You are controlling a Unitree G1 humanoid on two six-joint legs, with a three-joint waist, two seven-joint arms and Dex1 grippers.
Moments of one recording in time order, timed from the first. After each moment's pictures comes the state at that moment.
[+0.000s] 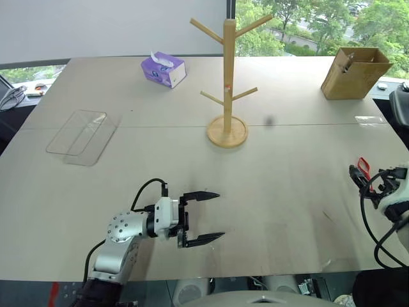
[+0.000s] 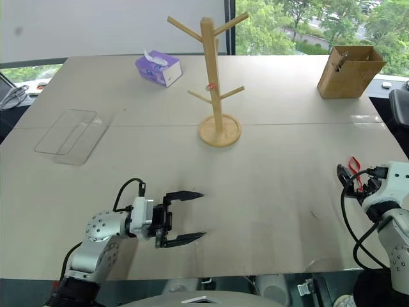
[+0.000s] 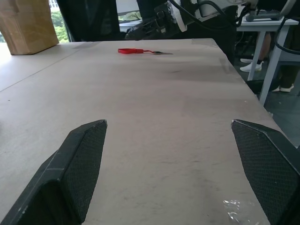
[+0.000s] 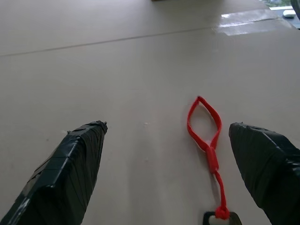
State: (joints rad) left arm 0.06 0.50 -0.10 -0.10 -0.41 -0.26 -1.30; right arm 0.16 -0.52 -0.49 -0.32 0.63 0.56 0.21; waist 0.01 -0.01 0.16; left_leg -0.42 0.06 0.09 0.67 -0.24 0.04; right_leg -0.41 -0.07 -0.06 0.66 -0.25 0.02
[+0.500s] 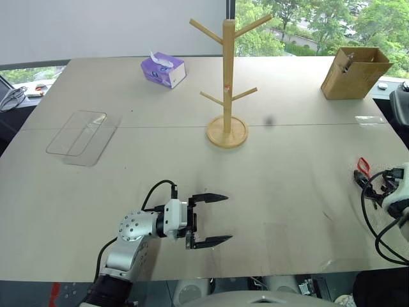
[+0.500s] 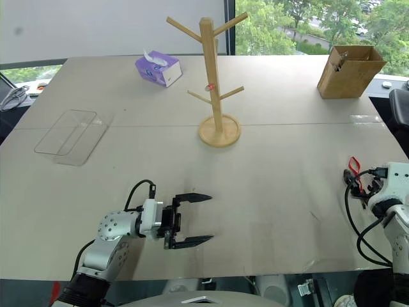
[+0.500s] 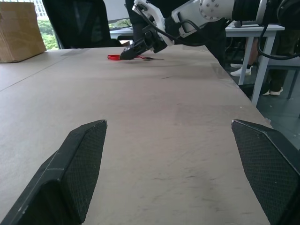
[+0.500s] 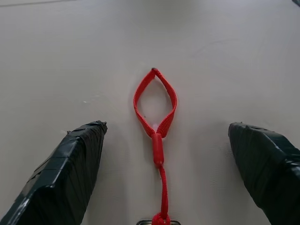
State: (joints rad) left arm 0.04 0.47 -0.16 -0.06 -0.40 -0.30 -1.30; right arm 0.03 -0.57 -0.47 0.01 0.48 0.47 0.34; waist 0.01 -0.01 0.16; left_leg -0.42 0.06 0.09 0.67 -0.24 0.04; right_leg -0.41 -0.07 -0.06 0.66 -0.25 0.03
